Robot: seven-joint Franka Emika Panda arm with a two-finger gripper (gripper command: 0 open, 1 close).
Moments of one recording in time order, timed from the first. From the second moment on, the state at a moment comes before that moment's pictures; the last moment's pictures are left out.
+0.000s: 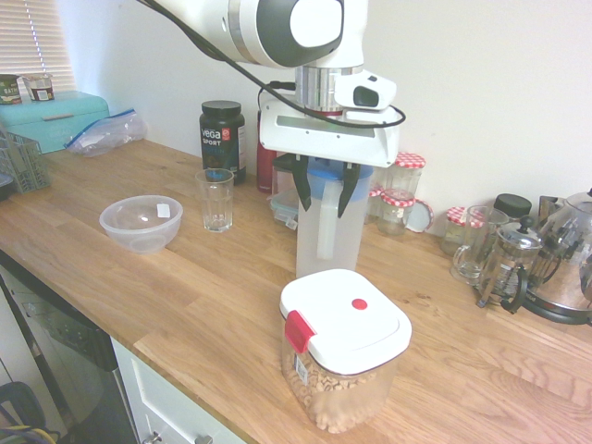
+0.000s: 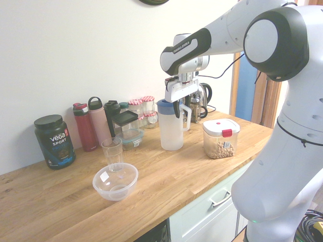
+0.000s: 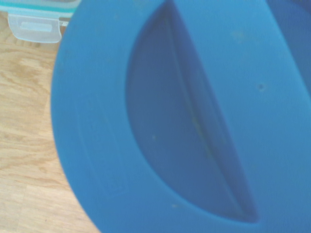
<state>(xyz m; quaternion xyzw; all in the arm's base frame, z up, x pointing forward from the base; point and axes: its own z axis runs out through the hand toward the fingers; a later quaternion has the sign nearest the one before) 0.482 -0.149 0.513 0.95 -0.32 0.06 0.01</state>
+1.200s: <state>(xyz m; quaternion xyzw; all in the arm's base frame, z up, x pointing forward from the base) 0.458 -0.144 0.554 0.95 -0.30 0.08 0.00</state>
